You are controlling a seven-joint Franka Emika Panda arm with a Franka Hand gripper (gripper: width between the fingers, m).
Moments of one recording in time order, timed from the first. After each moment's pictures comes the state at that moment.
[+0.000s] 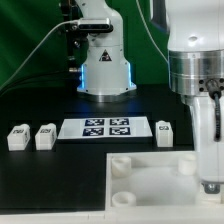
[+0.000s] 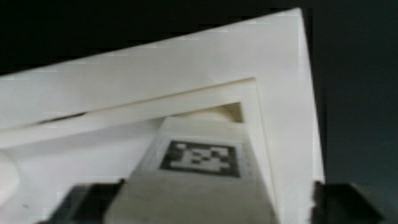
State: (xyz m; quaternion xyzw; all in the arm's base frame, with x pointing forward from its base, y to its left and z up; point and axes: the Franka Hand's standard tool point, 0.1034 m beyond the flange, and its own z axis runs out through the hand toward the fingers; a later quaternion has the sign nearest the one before) arm 0.635 0.116 0.061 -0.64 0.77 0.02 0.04
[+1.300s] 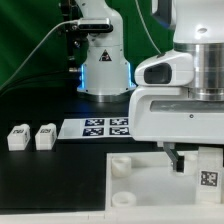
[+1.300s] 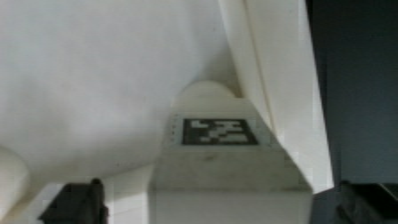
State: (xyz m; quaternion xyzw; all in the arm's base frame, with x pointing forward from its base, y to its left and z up) arm 0.635 0.117 0.067 -0.98 0.17 -0.02 0.02
